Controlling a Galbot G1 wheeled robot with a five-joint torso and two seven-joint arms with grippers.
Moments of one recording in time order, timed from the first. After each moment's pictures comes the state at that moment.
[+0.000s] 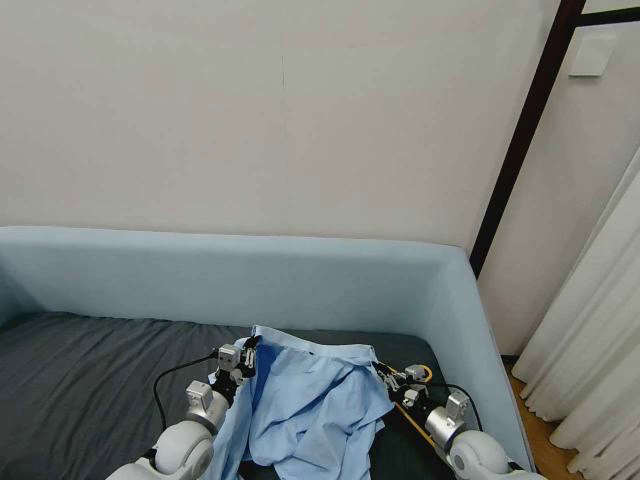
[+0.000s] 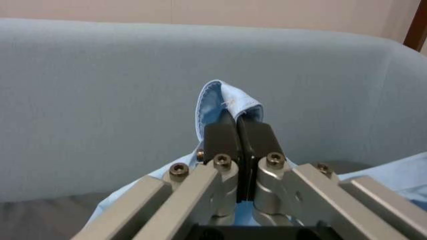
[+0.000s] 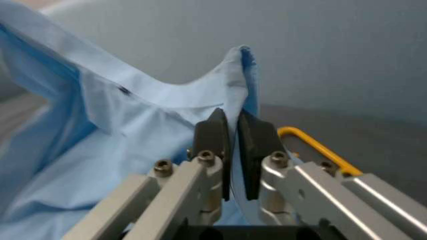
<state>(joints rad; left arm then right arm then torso) 0.93 -0.92 0.08 -1.51 -0.66 -0.30 -0.14 -0.85 0.94 -0.17 1.28 0.88 0.22 -0.26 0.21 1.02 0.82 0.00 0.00</state>
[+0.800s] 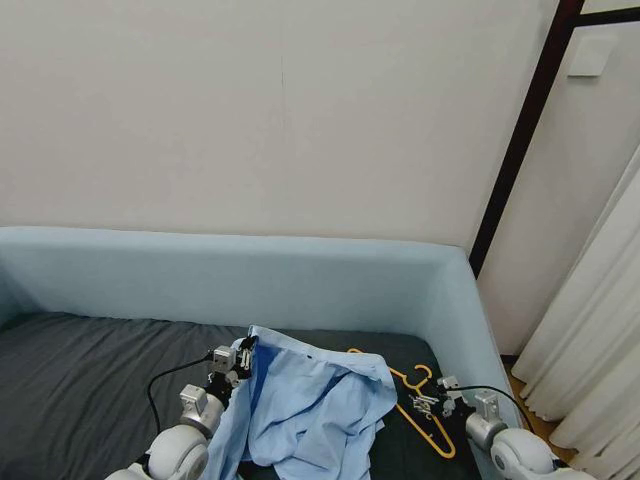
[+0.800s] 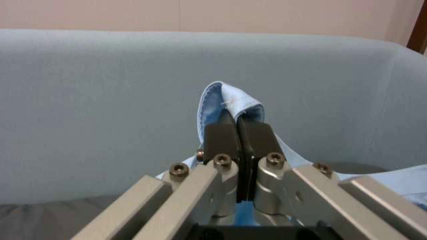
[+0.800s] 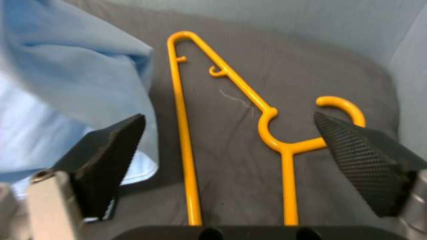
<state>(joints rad) 0.97 -0.89 0.04 -1.53 -0.65 -0.33 -0.13 -0.78 0.88 -0.15 1.15 0.77 -0.03 -0.24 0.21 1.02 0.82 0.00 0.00</state>
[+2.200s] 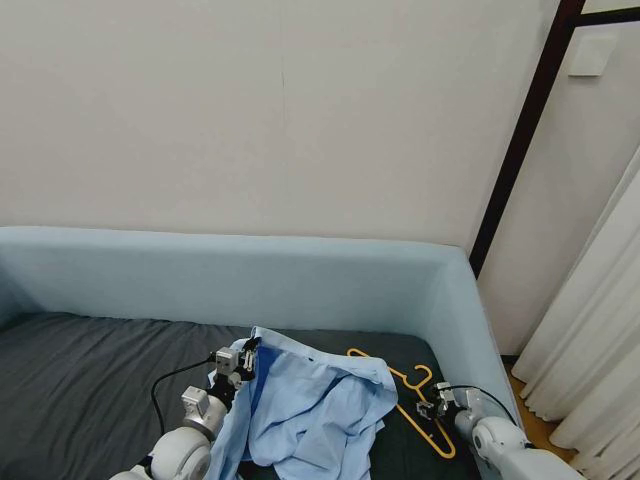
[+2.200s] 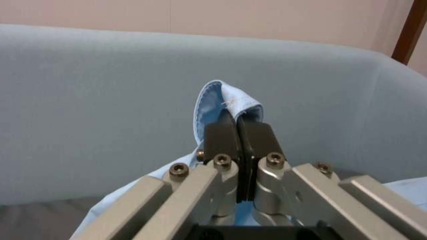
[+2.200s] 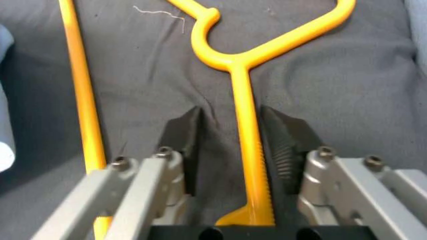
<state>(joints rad) 0.96 -0.89 0.07 -1.55 -0.69 -0.33 -0.13 -0.64 1.02 -0.20 0.82 0.87 -0.17 -0.21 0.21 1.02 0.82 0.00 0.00</state>
